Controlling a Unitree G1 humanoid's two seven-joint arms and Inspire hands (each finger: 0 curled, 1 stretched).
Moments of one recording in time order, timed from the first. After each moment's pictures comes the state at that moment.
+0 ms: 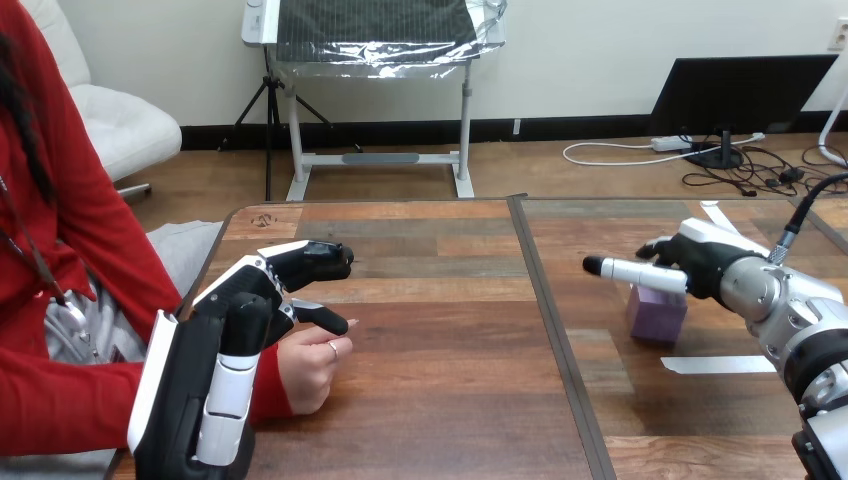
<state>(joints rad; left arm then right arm) 0.43 0.12 -0.06 -0.24 -0.14 -0.59 -0.17 -0.93 -0.46 0.36 1.38 -0.60 -0.05 0.20</state>
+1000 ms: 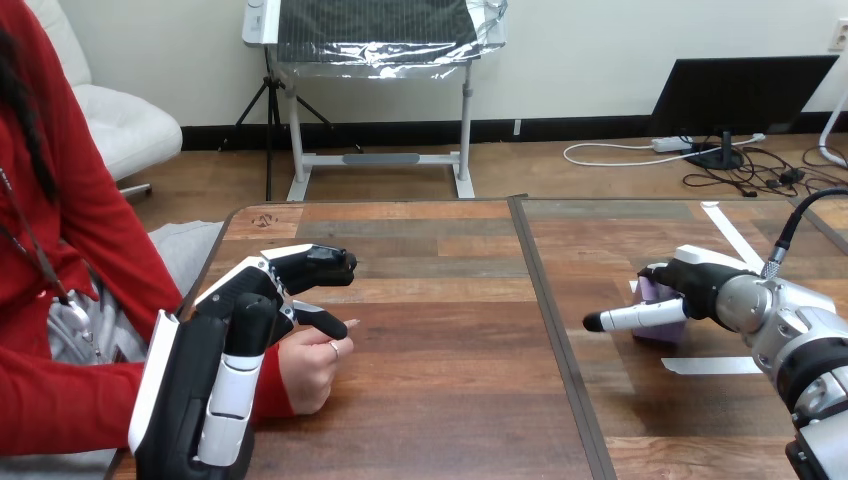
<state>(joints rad) 0.43 0.12 -0.06 -0.24 -0.12 -0.59 -0.16 -0.91 -0.45 0.38 1.38 -0.61 0.00 0.26</state>
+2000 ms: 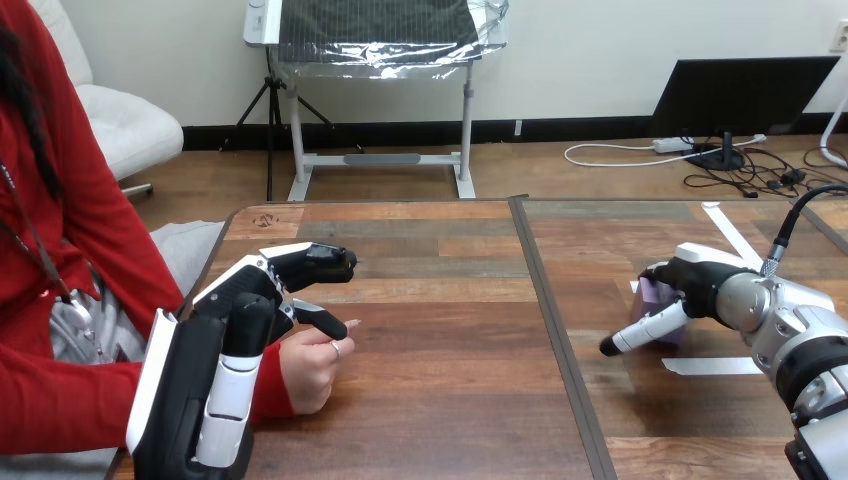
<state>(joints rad) 0.43 0.12 -0.06 -0.24 -0.13 -0.60 -0.17 -0.91 -0.45 0.39 1.38 -0.63 0.00 0.24</state>
